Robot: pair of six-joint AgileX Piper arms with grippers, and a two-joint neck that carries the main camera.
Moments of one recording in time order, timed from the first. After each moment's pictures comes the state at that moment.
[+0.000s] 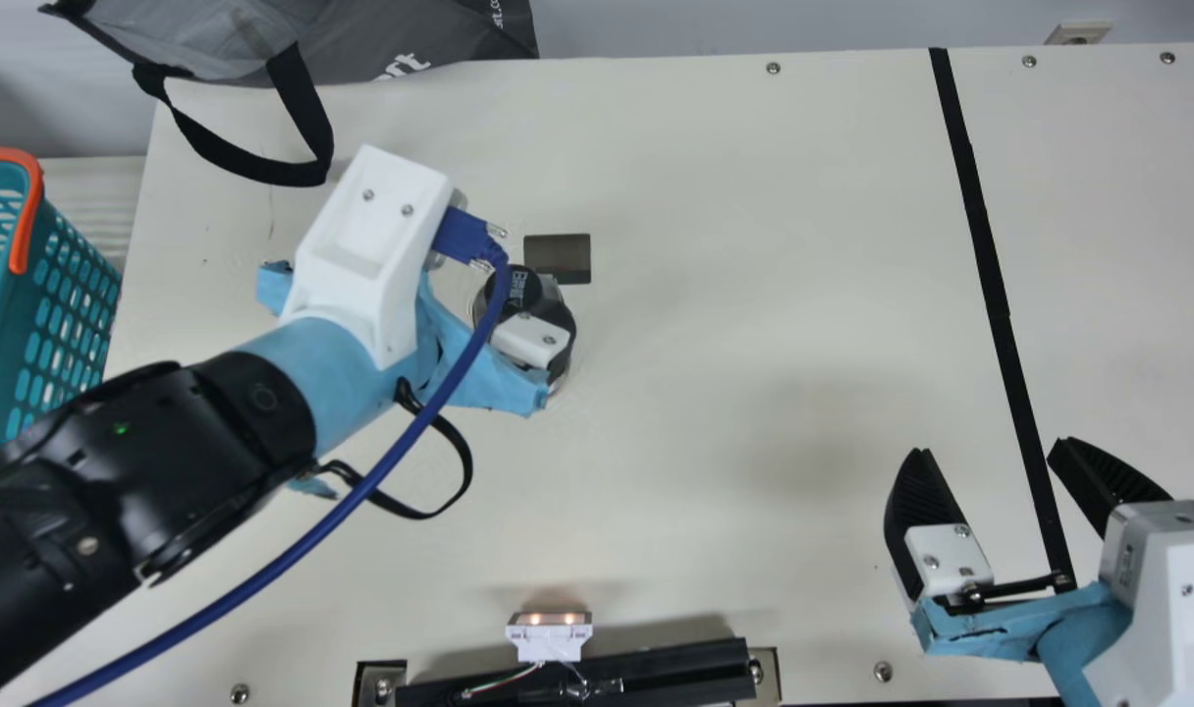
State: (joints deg) left arm -47.9 79.1 -59.4 21.1 34.2 -34.7; right arm -4.0 13.5 -20.3 4.9 37.9 -6.4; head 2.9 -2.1
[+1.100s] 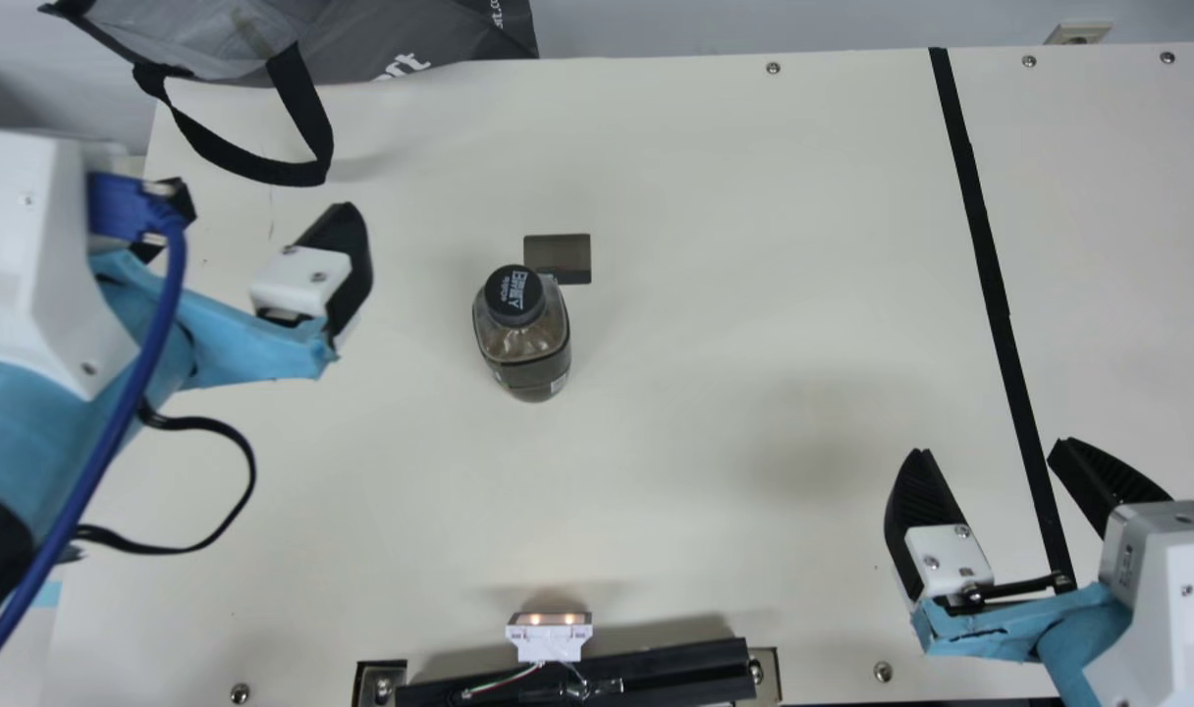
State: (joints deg) left arm -41.2 59.0 -49.5 43.6 34.5 -55.1; right arm -4.0 13.5 -20.3 4.8 38.0 -6.4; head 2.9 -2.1
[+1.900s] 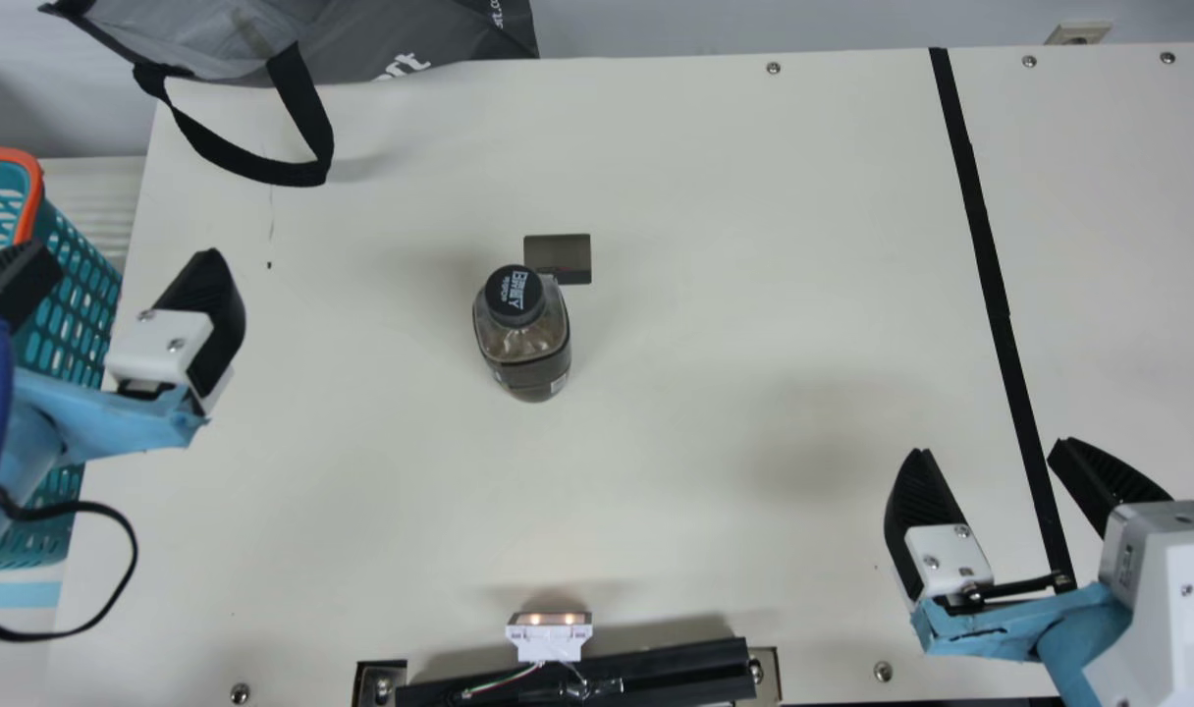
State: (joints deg) left arm -34.0 45.5 -38.6 43.9 33.1 -52.9; right arm -4.0 13.5 -20.3 4.8 38.0 -6.4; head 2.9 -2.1
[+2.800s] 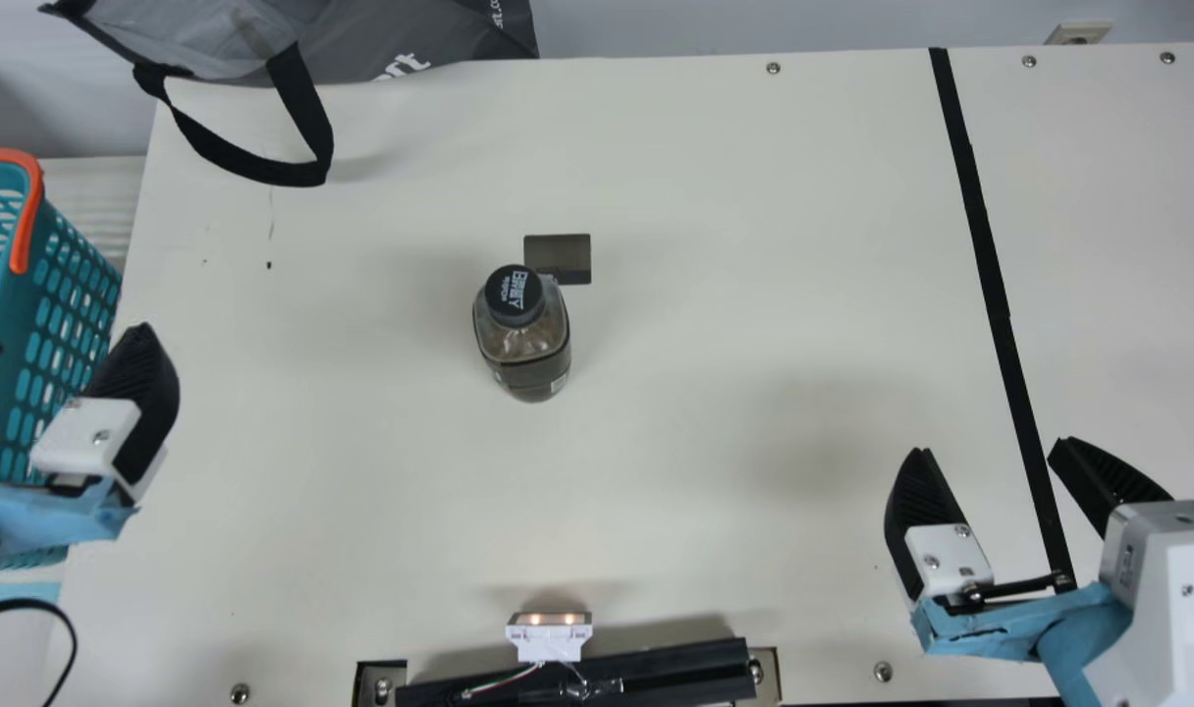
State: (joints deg) left arm -28.2 32.5 -30.9 35.9 33.8 -43.0; right arm -4.0 13.5 -20.3 4.9 37.9 -6.4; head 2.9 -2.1
